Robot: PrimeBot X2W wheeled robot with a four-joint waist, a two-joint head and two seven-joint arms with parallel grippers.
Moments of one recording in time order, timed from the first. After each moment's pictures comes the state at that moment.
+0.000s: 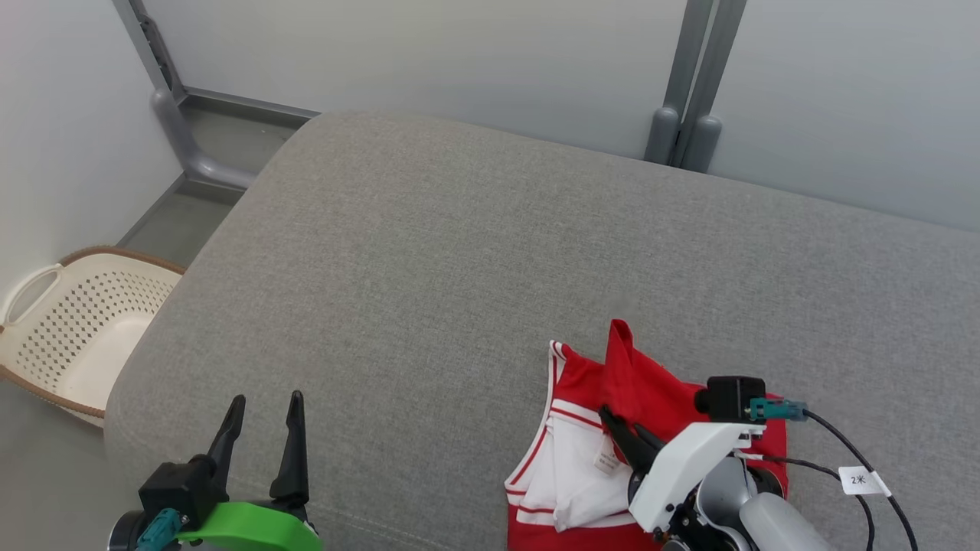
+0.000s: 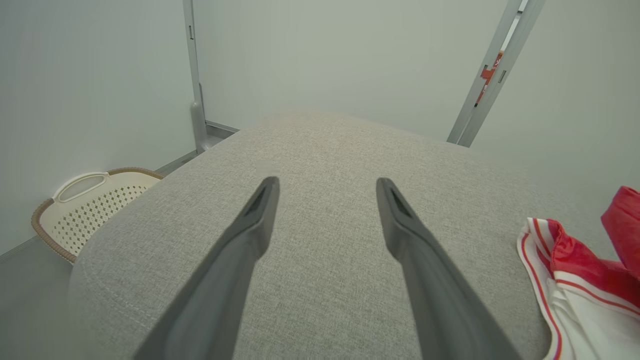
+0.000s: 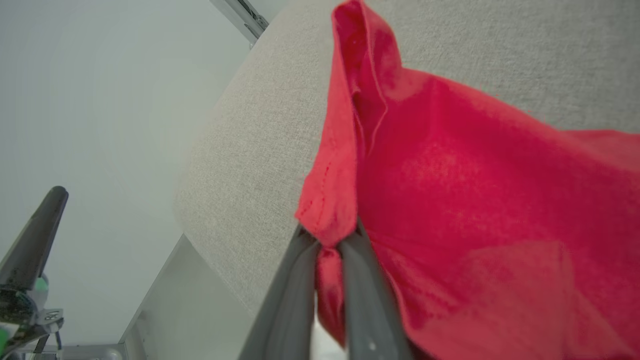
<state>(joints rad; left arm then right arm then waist) -0.01 0.10 -0.09 0.29 -0.30 -0.12 -0.26 -0.17 -0.07 0.34 0.37 0.74 0.13 0.16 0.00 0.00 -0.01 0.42</state>
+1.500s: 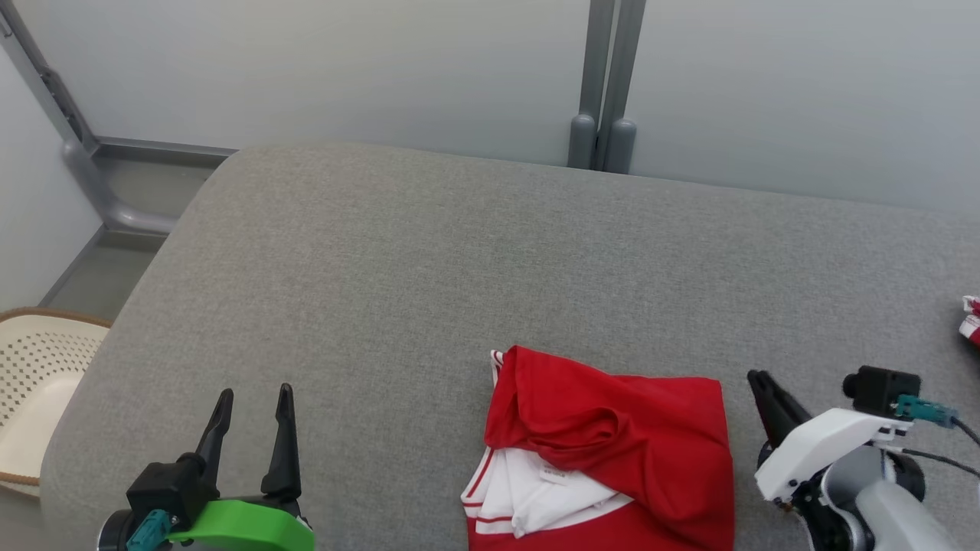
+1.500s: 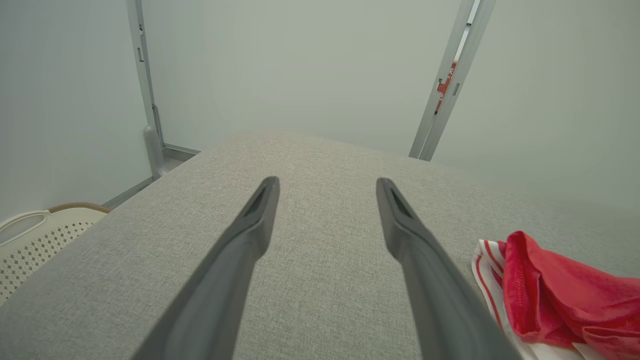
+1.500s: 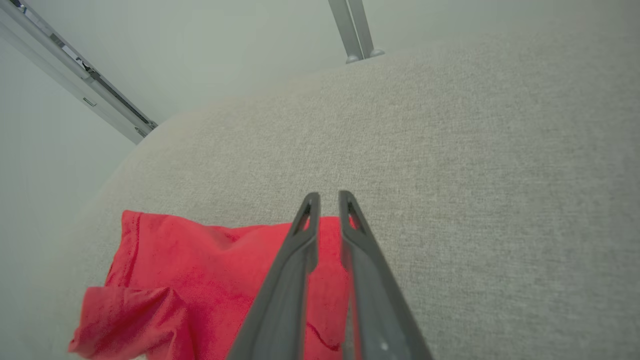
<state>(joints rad) 0.00 0.09 -0.07 0.25 -0.30 -0.10 -0.26 -0.19 -0.28 0.23 0.49 0.74 0.13 -0.08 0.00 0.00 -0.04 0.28</state>
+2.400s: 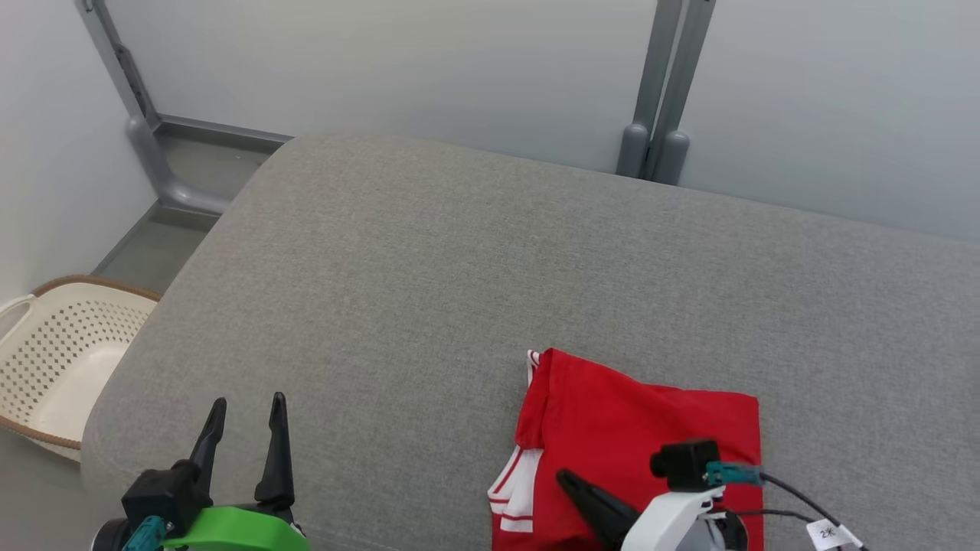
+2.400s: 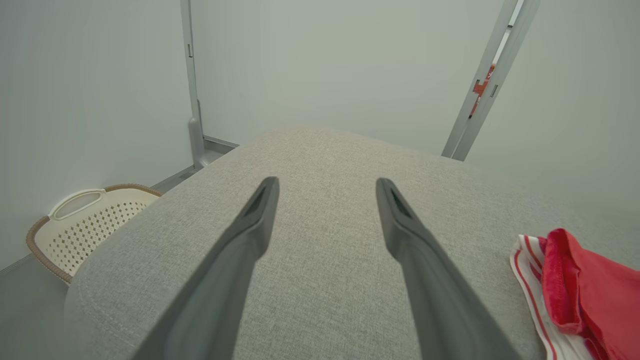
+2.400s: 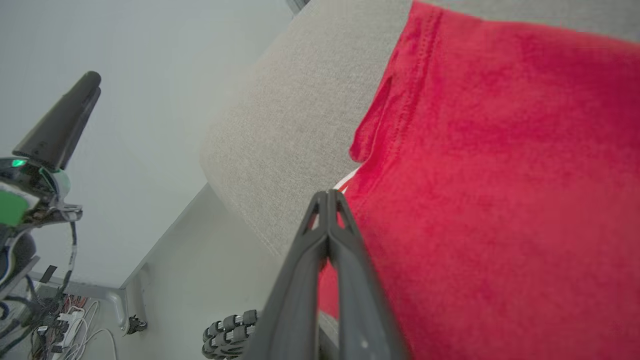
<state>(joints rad) 0.01 0.11 -0.06 0.27 -0.30 -0.10 -0.26 -0.18 -0.20 0.76 0.41 0.90 0.13 -0.08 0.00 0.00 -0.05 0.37</state>
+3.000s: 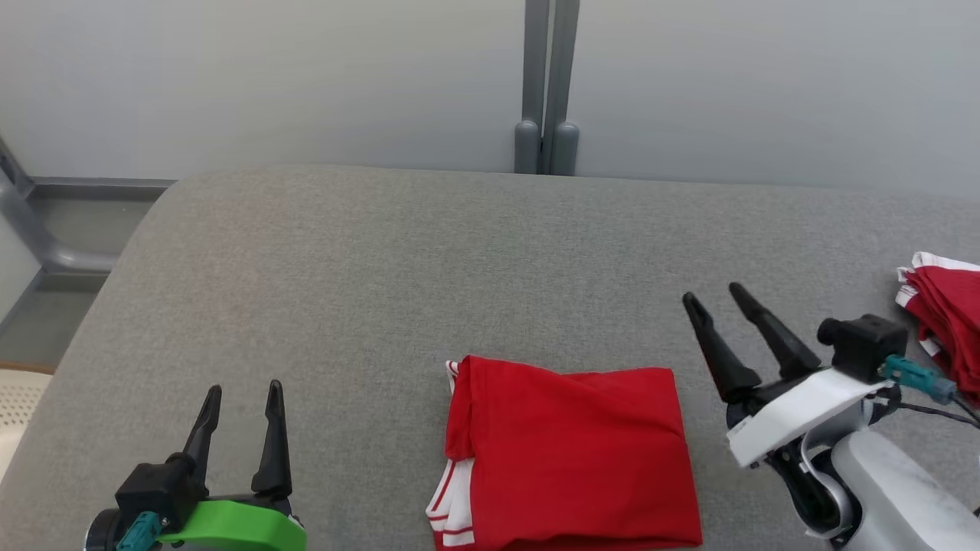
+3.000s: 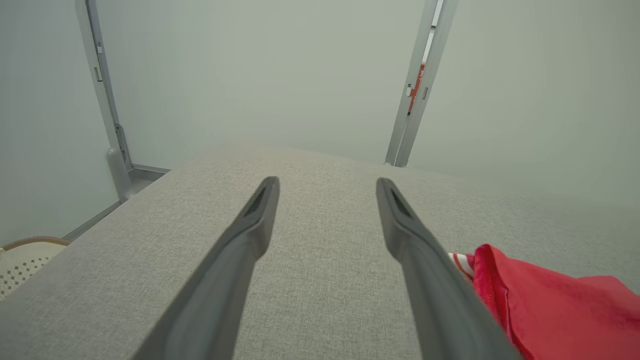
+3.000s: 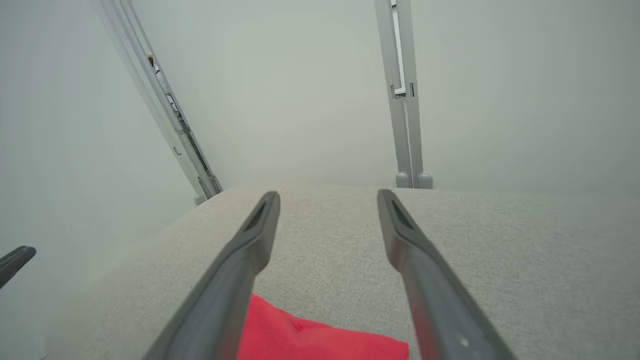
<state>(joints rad) 0.01 0.11 -0.06 0.22 -0.29 -0.09 -0.26 -0.26 -0.37 0.47 0.25 0.73 0.13 -0.25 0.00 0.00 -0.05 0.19</state>
